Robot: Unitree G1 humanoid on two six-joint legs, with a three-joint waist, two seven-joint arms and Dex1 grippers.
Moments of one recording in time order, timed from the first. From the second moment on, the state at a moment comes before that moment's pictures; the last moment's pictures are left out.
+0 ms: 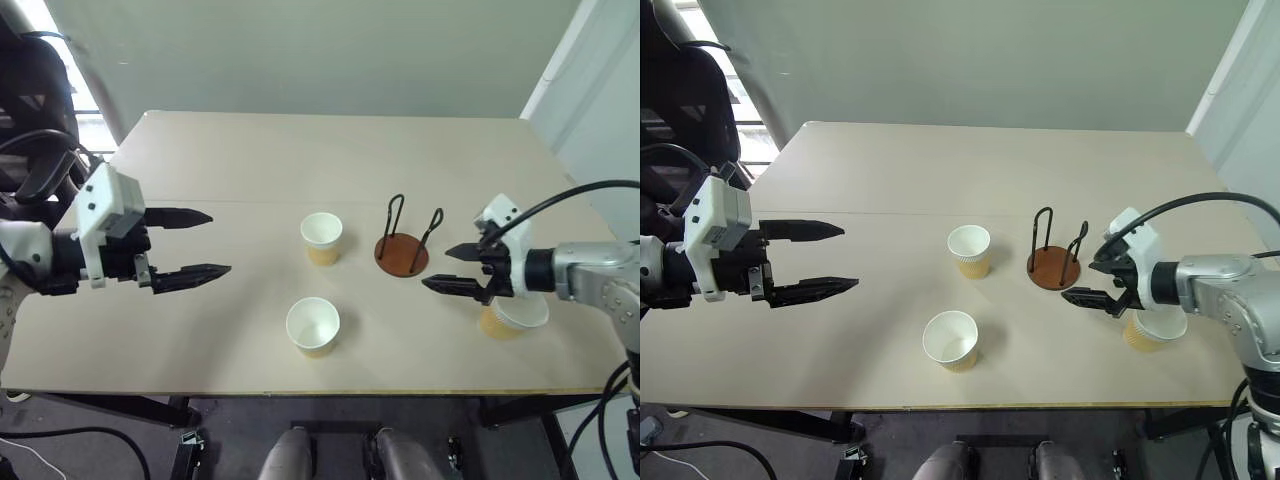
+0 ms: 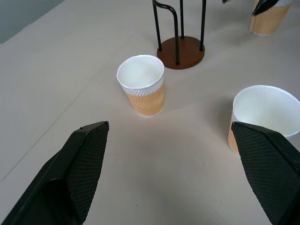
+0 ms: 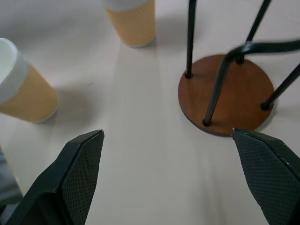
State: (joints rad) left arm -0.28 1.12 0.38 -0.25 -0.63 0.60 -1.19; right arm -0.53 -0.82 -0.03 -0.44 0.59 1.32 0.72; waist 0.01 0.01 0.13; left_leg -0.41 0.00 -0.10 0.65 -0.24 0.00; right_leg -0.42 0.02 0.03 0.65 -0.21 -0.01
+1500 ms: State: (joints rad) left arm -0.19 1.16 0.44 -0.34 -0.66 0.64 -1.18; right arm -0.46 -0.80 0.13 -0.46 0.55 0.94 0.97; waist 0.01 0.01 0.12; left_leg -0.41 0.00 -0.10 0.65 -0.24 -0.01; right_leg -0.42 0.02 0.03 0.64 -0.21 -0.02
